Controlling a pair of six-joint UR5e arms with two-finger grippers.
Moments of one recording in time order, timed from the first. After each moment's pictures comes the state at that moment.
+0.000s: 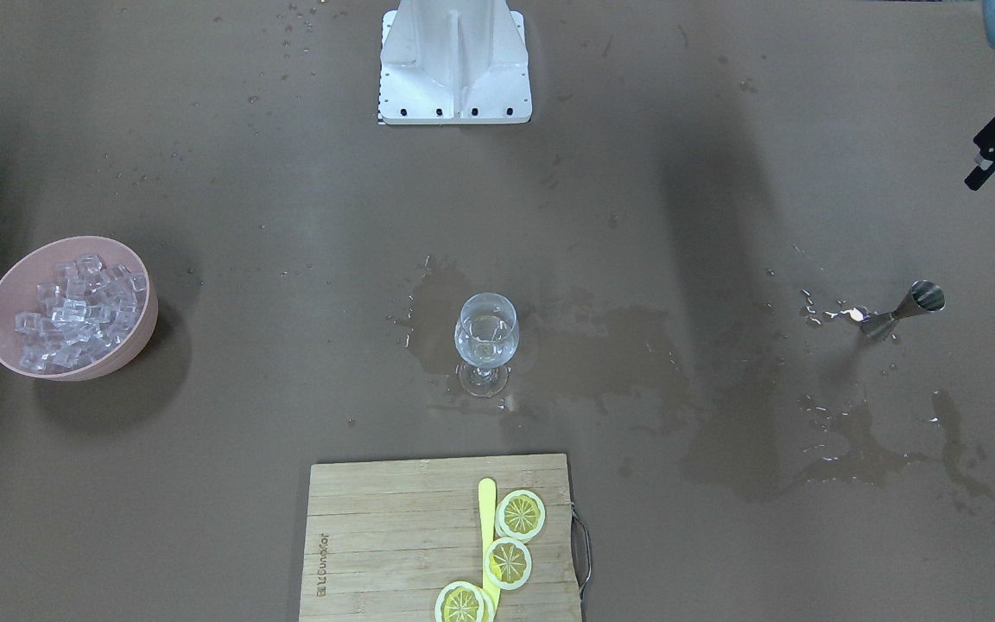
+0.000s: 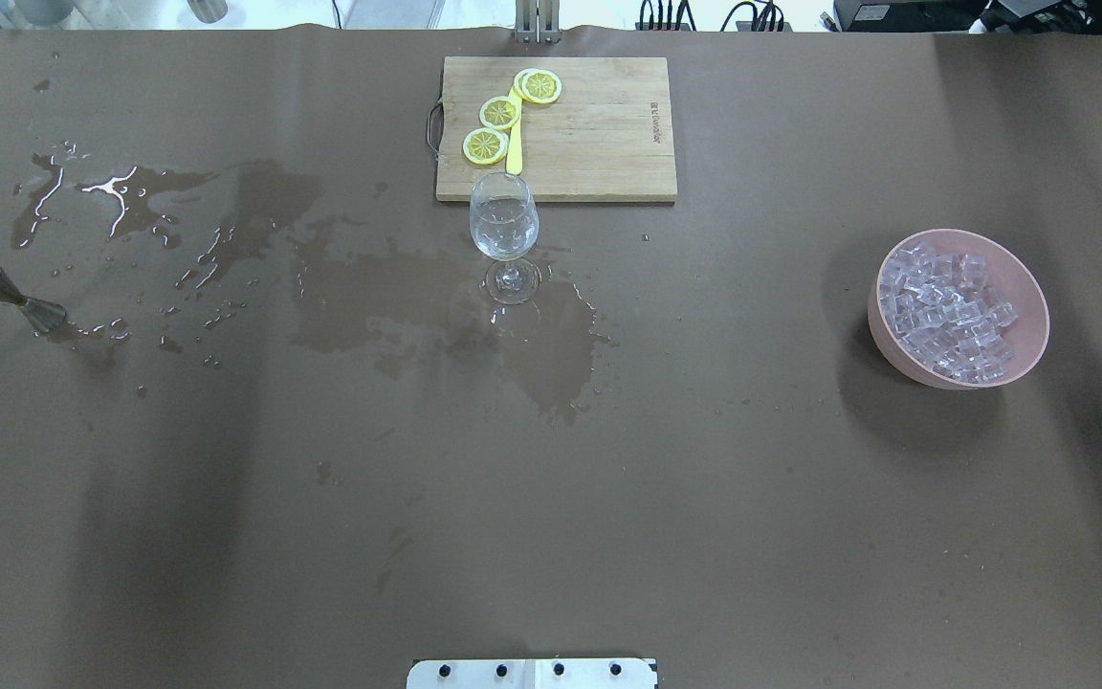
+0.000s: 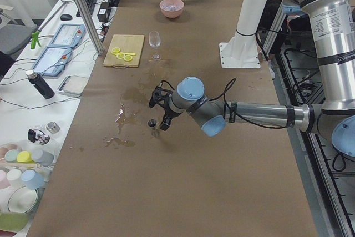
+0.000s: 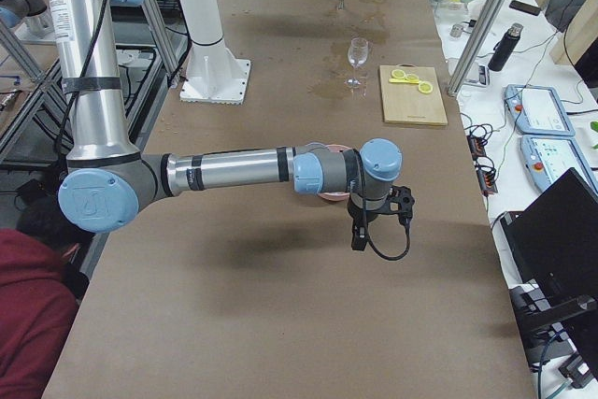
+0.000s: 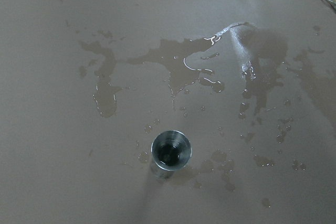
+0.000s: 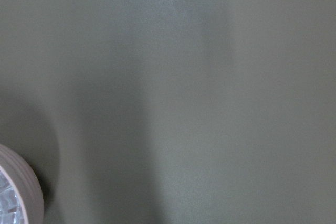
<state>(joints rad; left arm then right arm) -1.34 -1.29 -1.86 -2.38 -2.33 -0.50 1.48 -1.48 1.60 -1.61 2.35 0.17</state>
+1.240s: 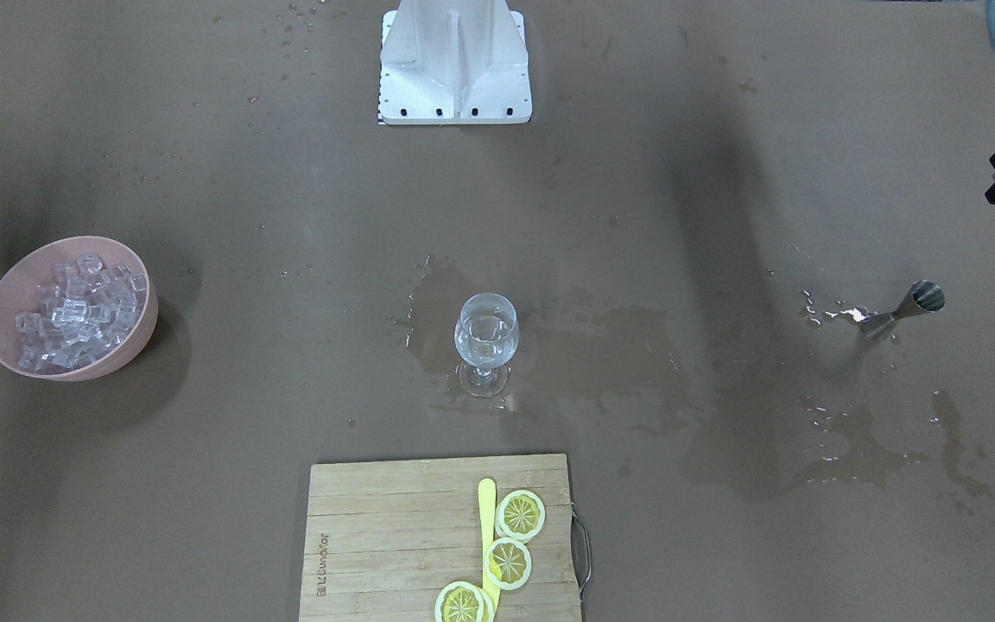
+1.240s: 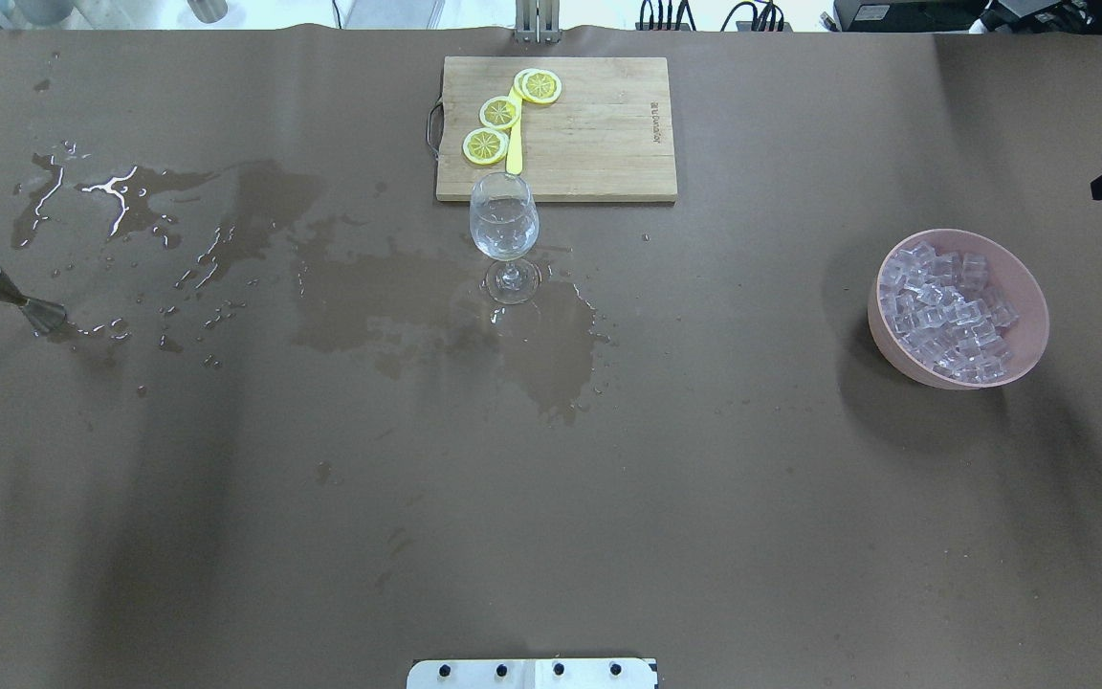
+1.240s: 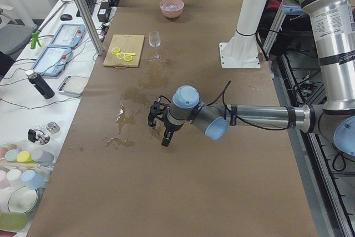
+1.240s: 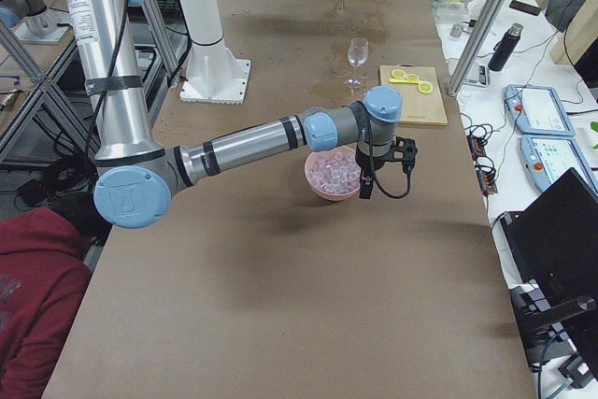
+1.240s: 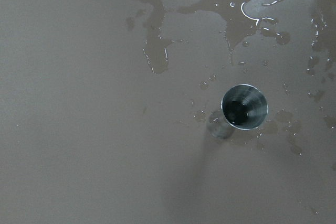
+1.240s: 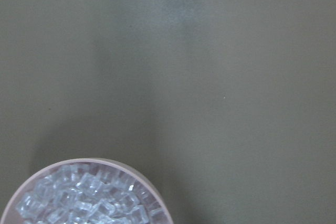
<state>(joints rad) -1.35 -1.26 -1.82 -2.24 -2.27 -0.36 1.32 -1.40 1.75 -1.61 2.33 0.52</state>
